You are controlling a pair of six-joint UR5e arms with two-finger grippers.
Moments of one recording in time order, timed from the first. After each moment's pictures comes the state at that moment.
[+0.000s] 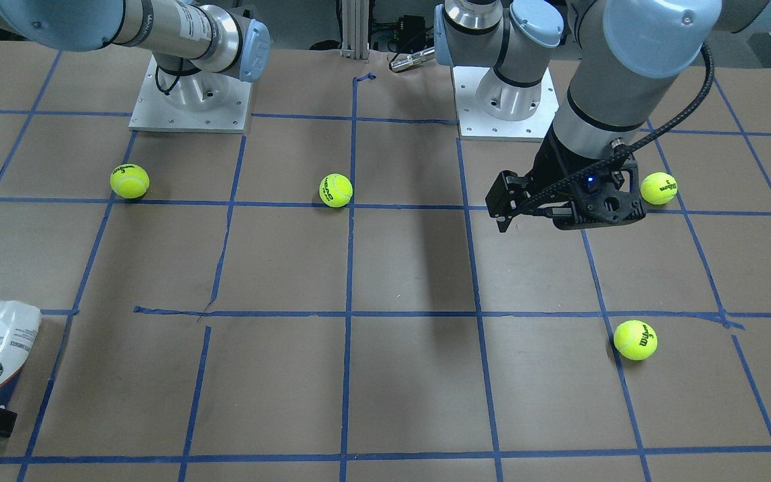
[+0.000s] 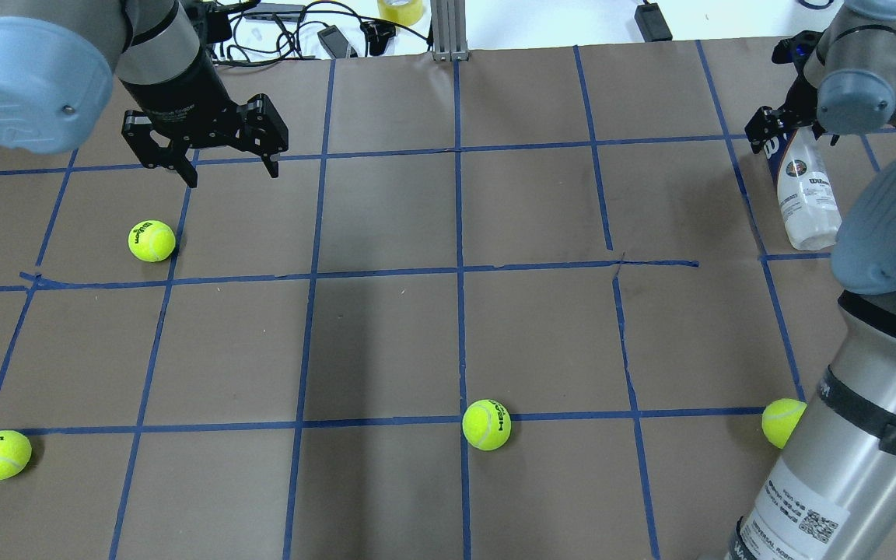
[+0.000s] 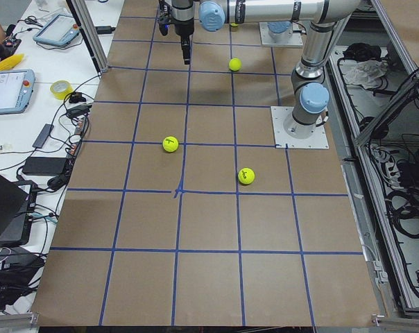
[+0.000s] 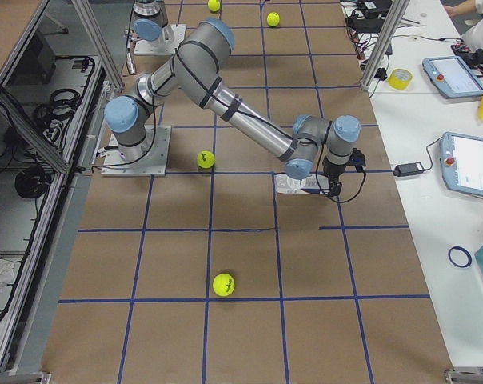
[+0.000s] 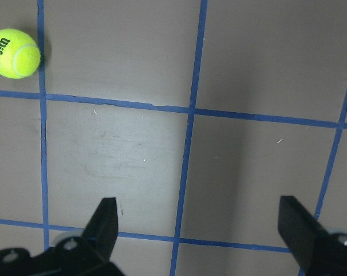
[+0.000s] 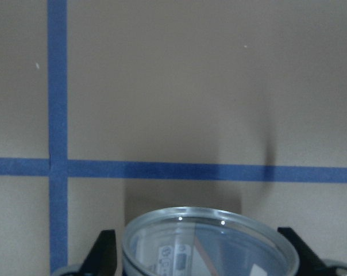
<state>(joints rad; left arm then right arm) -1.58 -1.69 -1.53 -1.50 1.60 -0.12 1.18 -0.78 1.27 -2.17 -1.63 -0.45</state>
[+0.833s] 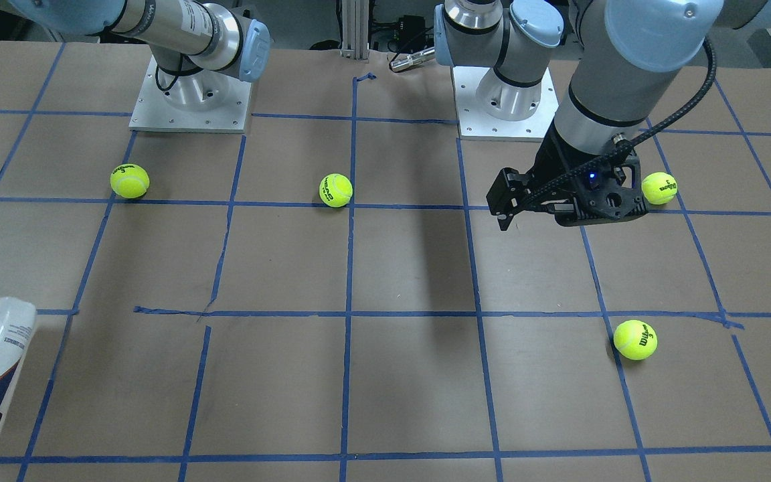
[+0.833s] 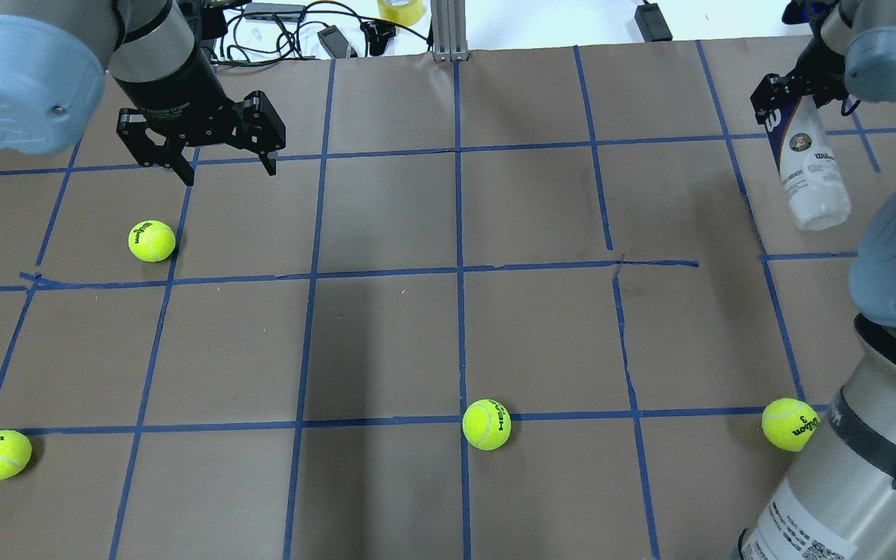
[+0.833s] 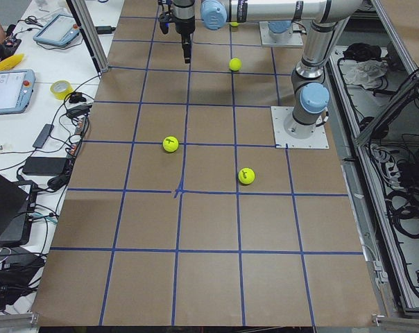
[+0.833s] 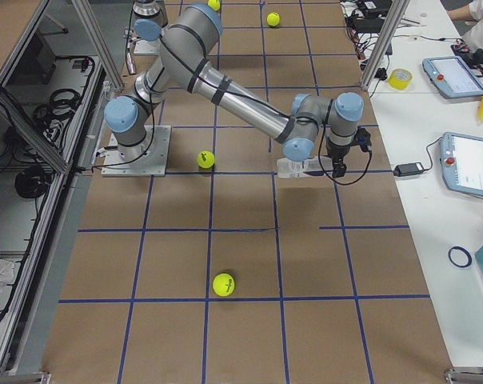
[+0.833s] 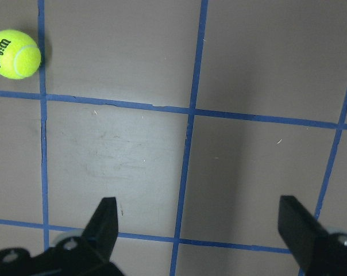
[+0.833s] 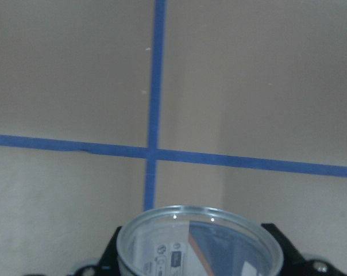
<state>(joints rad) -1.58 -1.68 -1.53 -1.51 1.59 -0.13 1.21 -0.93 1.26 -2.02 -1.51 -0.50</state>
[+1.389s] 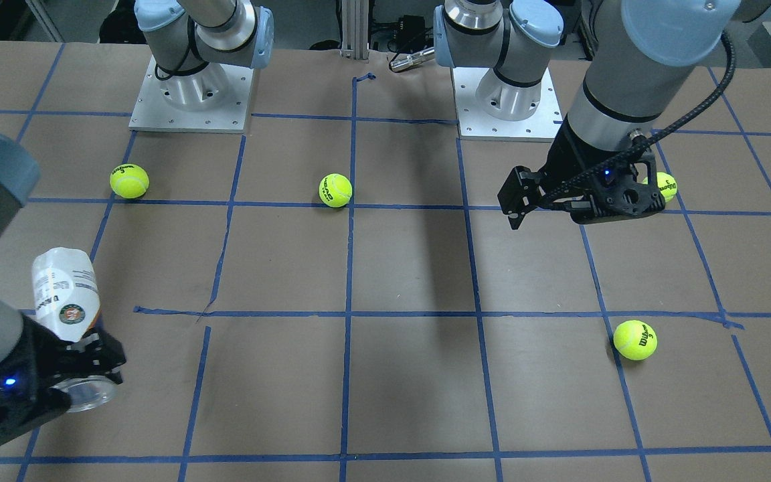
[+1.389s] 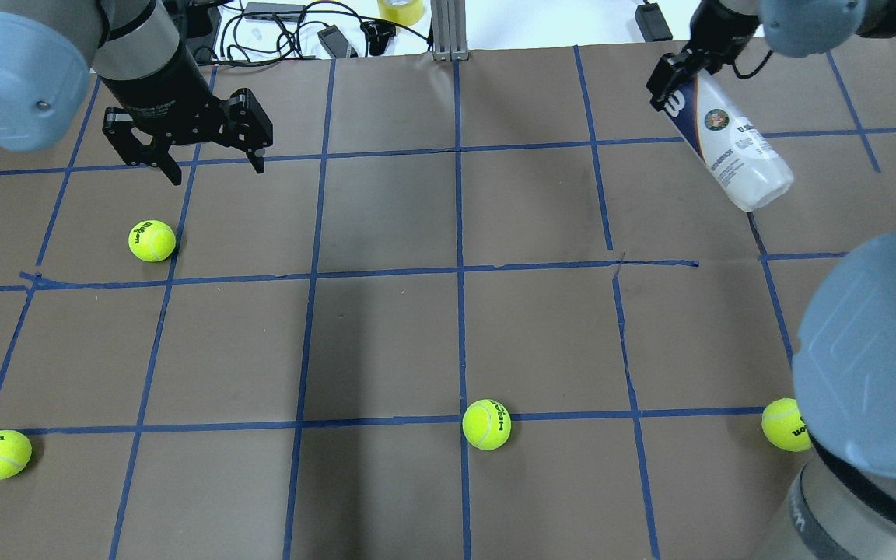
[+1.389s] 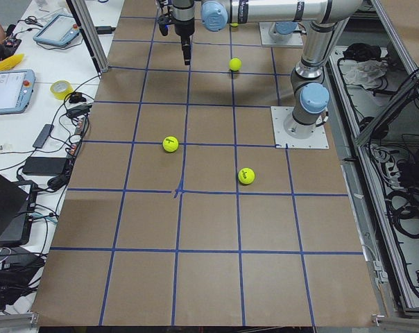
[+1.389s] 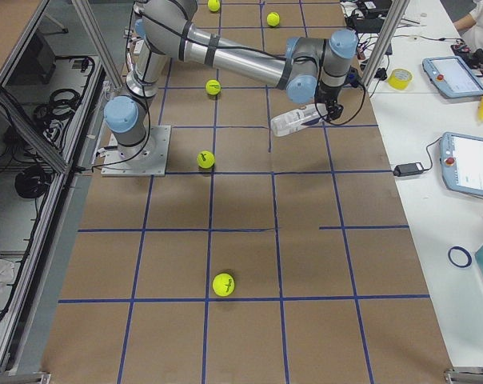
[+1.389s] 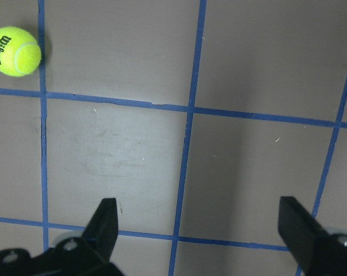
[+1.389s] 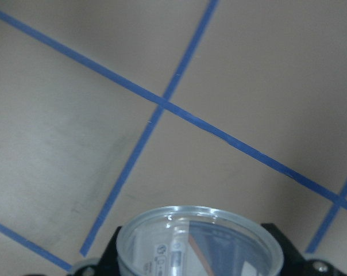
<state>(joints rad) -1.54 -1.68 -1.53 -1.51 1.60 -0.12 1.47 -1.04 1.27 -1.86 -1.47 -0.71</state>
